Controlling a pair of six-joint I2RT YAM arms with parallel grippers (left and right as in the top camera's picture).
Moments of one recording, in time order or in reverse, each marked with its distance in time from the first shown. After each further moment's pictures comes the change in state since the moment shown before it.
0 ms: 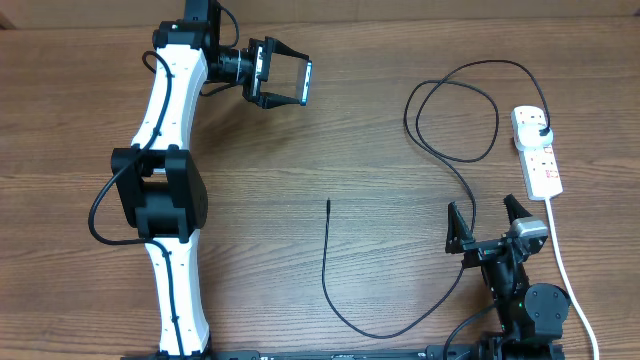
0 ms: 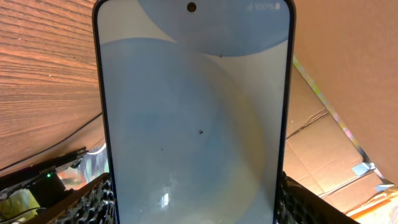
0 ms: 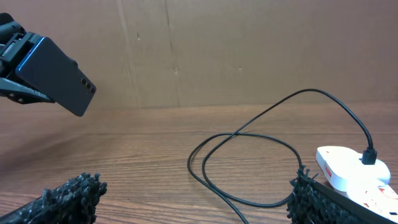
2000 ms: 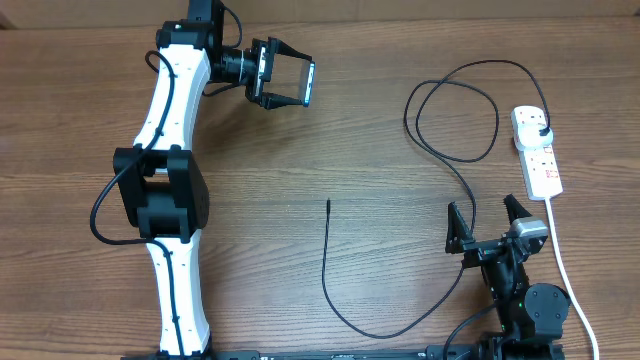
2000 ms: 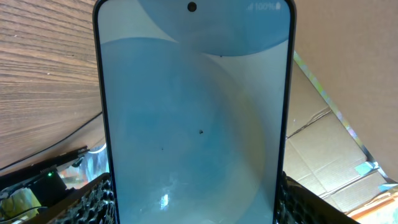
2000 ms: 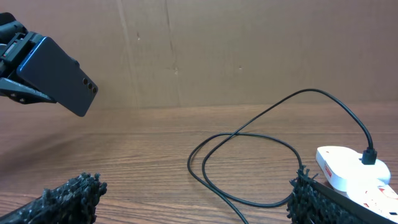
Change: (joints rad) left arm -0.008 0.000 0.001 0.000 0.000 0.000; right arm 0.000 0.000 0.000 0.000 0.000 0.000
